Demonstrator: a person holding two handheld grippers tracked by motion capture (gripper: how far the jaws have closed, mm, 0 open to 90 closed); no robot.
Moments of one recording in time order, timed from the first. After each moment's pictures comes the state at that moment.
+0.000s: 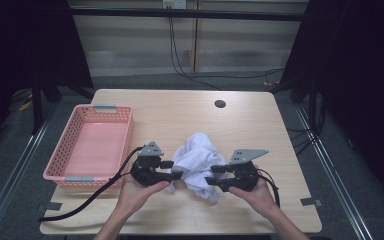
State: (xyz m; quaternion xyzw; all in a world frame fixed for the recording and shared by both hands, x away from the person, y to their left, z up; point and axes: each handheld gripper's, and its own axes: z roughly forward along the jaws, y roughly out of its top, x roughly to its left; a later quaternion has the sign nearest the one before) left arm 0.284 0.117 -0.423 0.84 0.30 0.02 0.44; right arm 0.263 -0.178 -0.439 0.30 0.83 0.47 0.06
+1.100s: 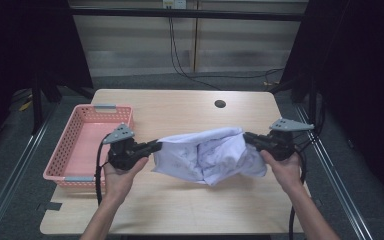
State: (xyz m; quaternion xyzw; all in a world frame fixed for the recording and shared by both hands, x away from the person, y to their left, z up) left arm 0.305 0.165 -0.378 0.75 0.36 0.10 0.55; right arm 0.302 -0.273 -0.383 0.42 0.74 0.48 0.20
